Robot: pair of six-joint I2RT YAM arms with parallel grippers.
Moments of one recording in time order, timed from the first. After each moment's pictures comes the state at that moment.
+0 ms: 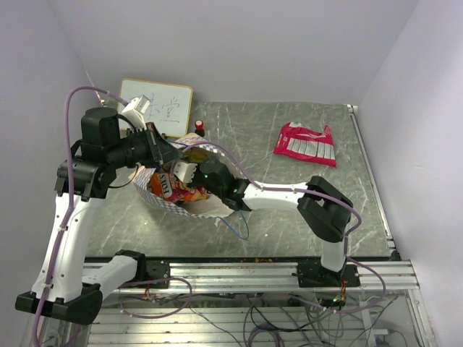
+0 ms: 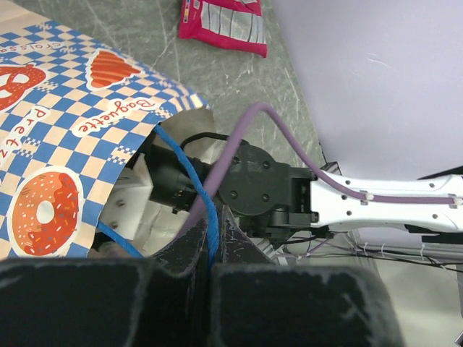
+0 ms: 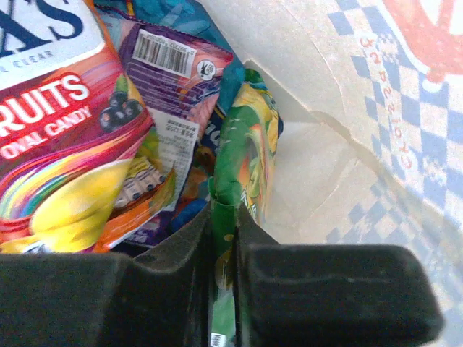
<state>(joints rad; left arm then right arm) -0.21 1.02 1.45 -0.88 0.59 -0.49 1.04 1.92 1.23 0.37 0.24 -0.72</state>
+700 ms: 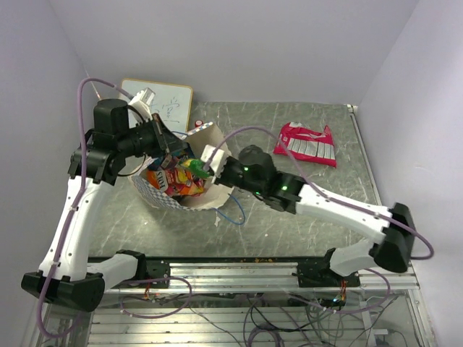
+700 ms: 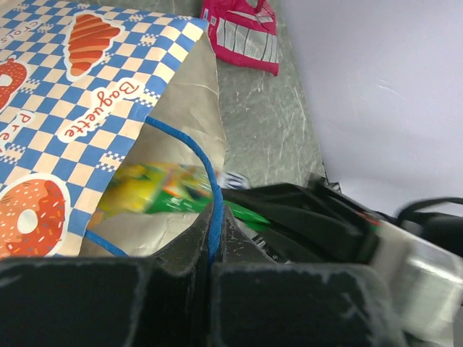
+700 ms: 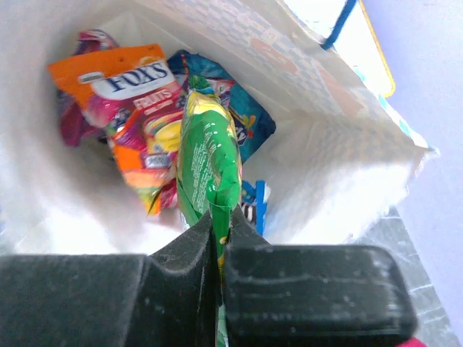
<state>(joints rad) -0.21 1.11 1.42 -0.79 0.54 -0.54 1.04 1.45 1.17 0.00 0.07 -0.49</state>
